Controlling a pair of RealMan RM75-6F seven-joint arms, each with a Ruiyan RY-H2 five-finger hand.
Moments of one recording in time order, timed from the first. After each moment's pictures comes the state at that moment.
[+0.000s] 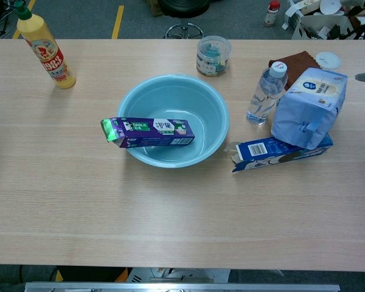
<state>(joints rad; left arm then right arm) -0.06 -0.96 -0.07 -1.81 1.44 1.50 0.06 0.45 -0.99 0.13 -1.78 -1.30 1.11 -0.25</state>
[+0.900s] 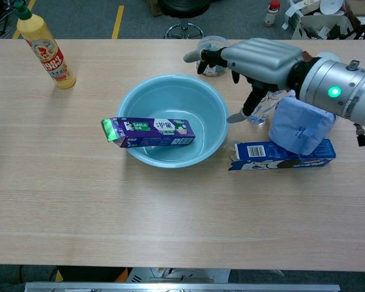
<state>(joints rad) -0.03 -0.92 -0.05 -1.85 1.46 1.54 0.08 0.79 -1.27 0.18 -1.84 -1.19 0.79 -0.37</state>
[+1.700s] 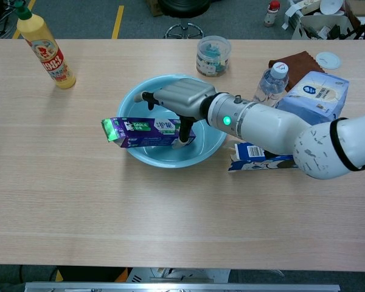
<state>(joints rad) 0.00 -0.91 -0.05 -1.85 1.45 1.57 0.05 1.06 -1.66 0.15 -1.57 -0.82 0.76 -0.61</state>
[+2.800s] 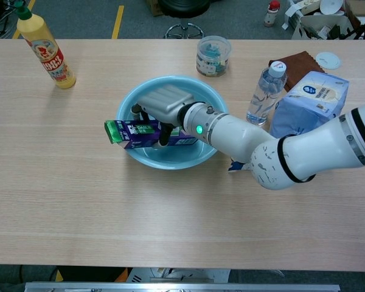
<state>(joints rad) 0.02 -0.90 -0.04 -1.82 1.45 1.57 0.00 1.14 -1.83 0.15 -1.39 -0.79 0.81 -0.58</state>
